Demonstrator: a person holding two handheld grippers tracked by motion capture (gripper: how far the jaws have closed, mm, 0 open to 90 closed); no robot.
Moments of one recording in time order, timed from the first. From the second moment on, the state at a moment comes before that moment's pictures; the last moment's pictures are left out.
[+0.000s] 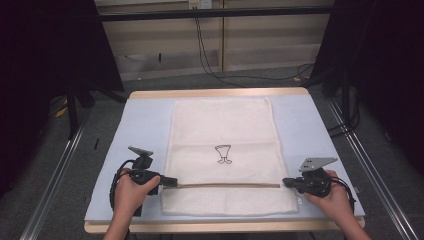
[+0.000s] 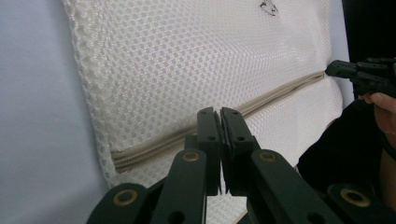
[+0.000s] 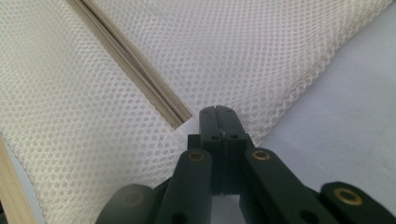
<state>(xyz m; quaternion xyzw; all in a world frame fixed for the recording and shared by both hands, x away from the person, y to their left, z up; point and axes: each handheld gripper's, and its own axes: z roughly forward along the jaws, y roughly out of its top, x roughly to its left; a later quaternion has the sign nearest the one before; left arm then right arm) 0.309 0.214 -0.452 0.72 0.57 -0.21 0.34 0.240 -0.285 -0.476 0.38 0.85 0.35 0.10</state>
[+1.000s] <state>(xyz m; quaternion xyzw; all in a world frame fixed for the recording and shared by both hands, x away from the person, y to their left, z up) 0.302 0.276 -0.459 0.68 0.61 -0.19 0.35 0.241 -0.285 -0.475 0.38 0.85 0.35 0.10</state>
